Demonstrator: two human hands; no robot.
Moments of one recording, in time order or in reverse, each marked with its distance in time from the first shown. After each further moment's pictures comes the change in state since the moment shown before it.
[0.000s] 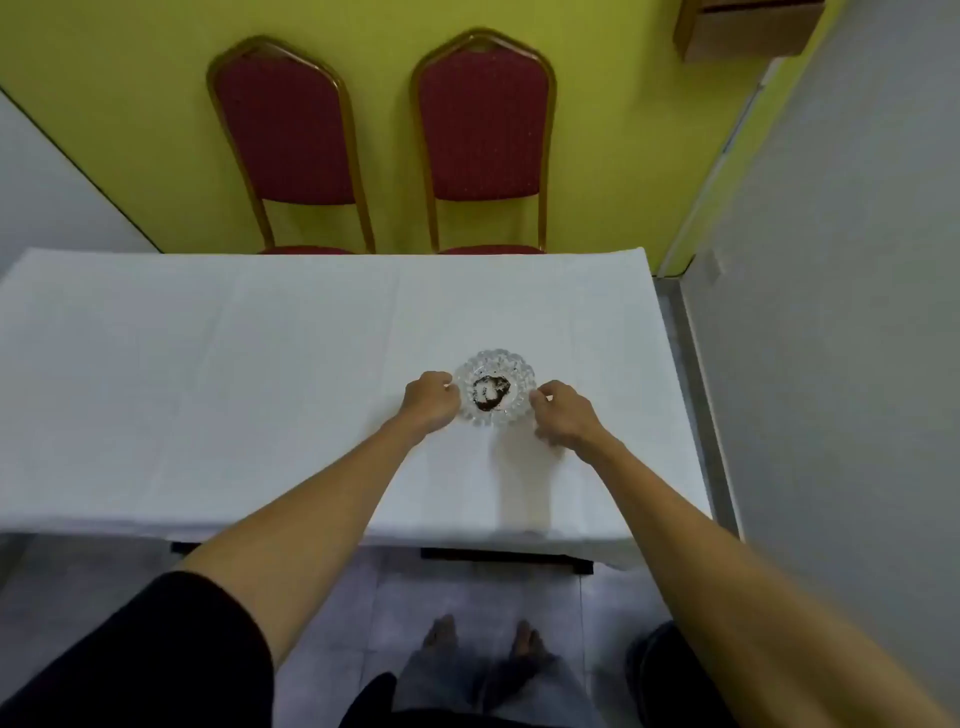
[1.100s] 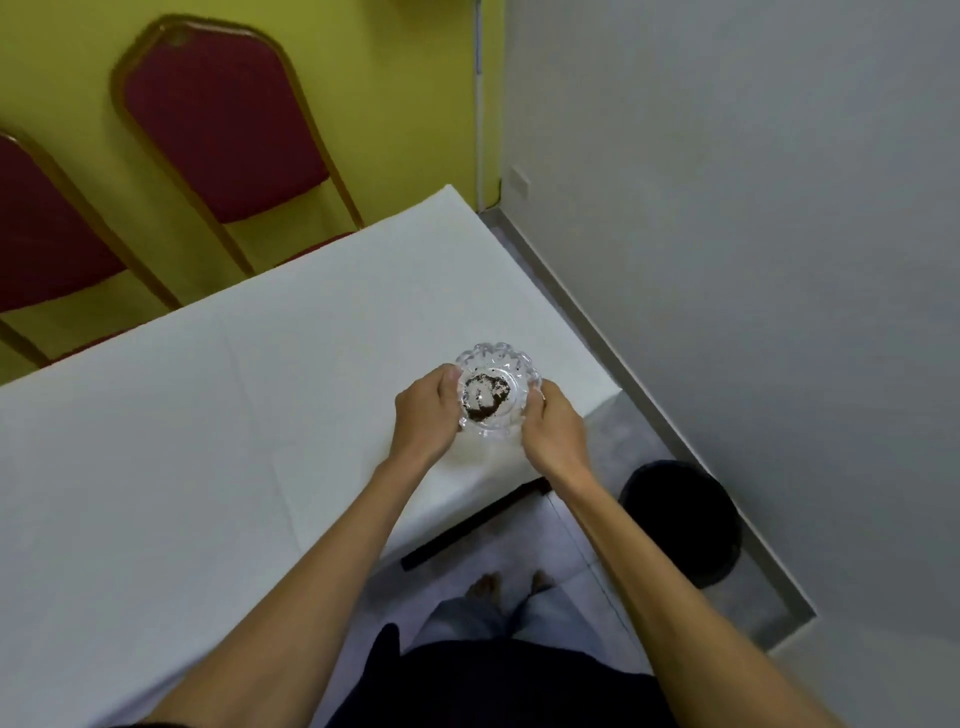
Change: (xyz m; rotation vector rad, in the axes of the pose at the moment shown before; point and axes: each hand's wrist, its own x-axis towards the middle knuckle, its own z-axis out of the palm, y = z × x) left_hand -0.065 0.025 0.071 0.108 -0.244 0.539; right_hand -0.120 0.064 0.031 0.378 0.686 0.216
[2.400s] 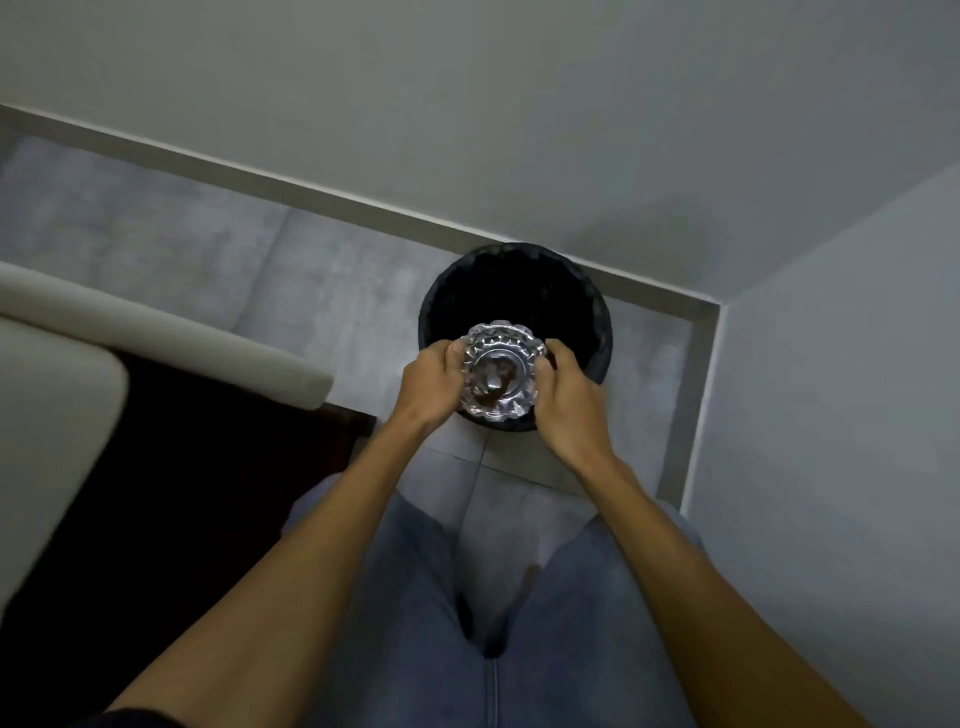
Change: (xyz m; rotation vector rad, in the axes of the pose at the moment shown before) left_hand 0.028 -0.182 0.567 0.361 -0.760 0.289; right_hand 0.061 0.574 0.001 0.131 0.487 0.446
